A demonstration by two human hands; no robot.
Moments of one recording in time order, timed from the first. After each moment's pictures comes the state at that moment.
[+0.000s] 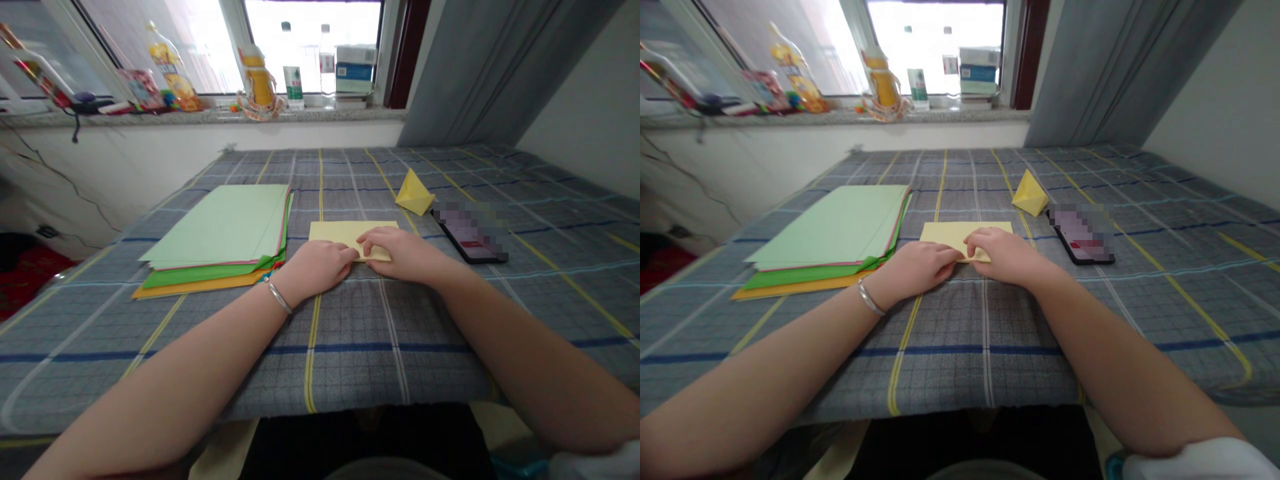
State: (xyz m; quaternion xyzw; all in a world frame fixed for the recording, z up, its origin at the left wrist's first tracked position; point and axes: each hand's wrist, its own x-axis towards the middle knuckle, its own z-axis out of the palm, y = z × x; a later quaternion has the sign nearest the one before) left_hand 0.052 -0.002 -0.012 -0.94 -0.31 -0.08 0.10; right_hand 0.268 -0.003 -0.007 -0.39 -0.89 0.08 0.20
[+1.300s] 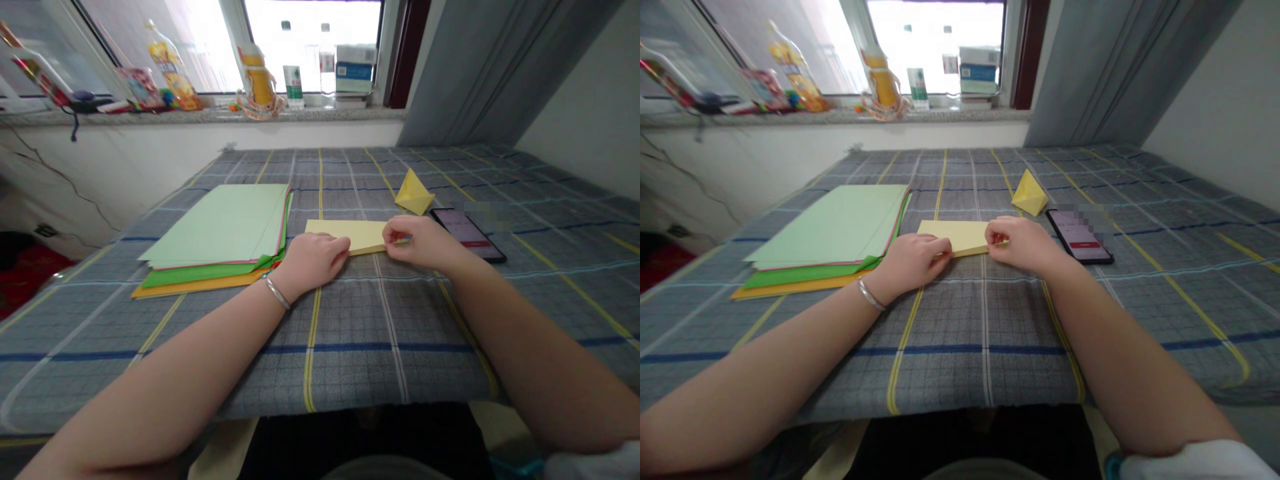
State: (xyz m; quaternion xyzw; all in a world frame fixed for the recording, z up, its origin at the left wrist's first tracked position) left_hand 0.048 0.001 -0.011 -0.91 -0.38 -0.14 0.14; right_hand 0.294 0.003 0.001 -0.43 -0.86 0.06 0.25
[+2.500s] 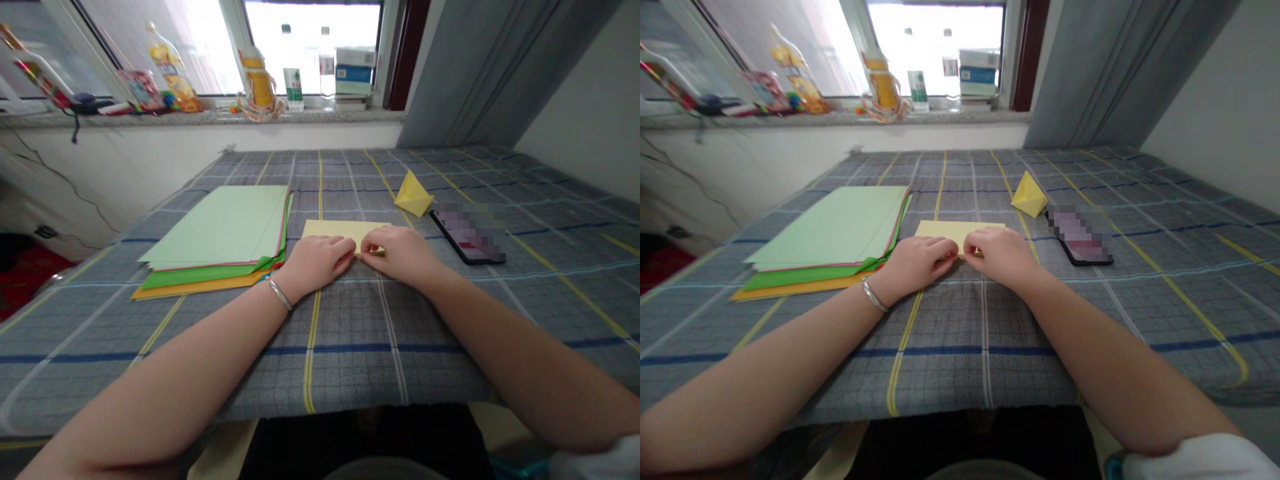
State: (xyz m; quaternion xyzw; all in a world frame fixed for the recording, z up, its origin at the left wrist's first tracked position) left_hand 0.049 0.003 -0.017 -0.92 -0.33 -0.18 0.14; right_hand 0.254 -0.012 -0.002 -0.46 -0.86 -0.03 0.21
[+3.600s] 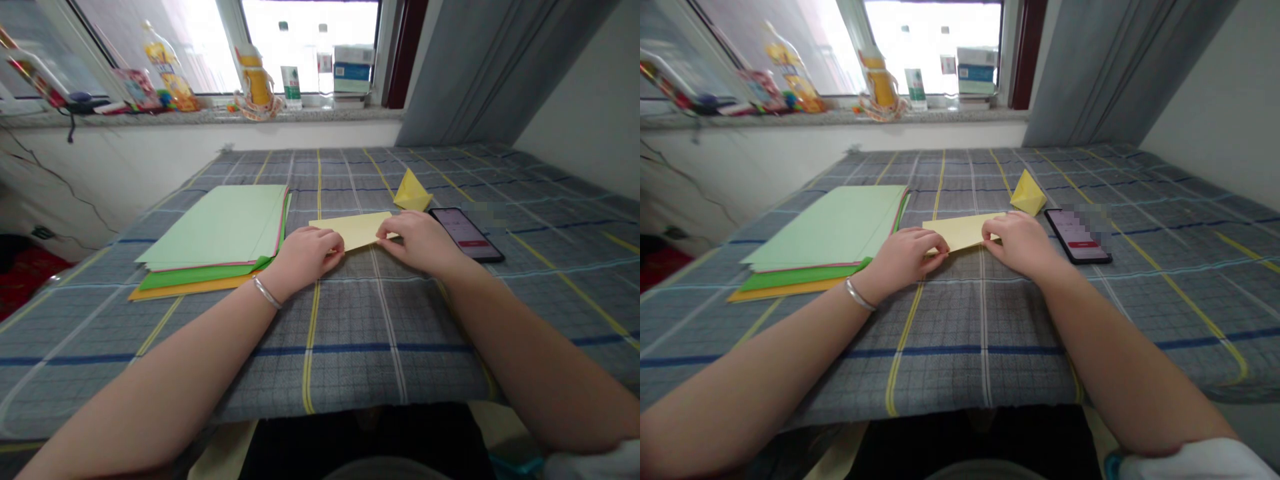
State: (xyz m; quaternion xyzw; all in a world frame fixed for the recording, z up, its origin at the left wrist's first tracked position) left_hand 0.037 0.007 -0.008 -0.91 -0.35 -0.20 0.09; right_hand 0.284 -0.002 0.007 -0.47 -0.86 -0.10 0.19
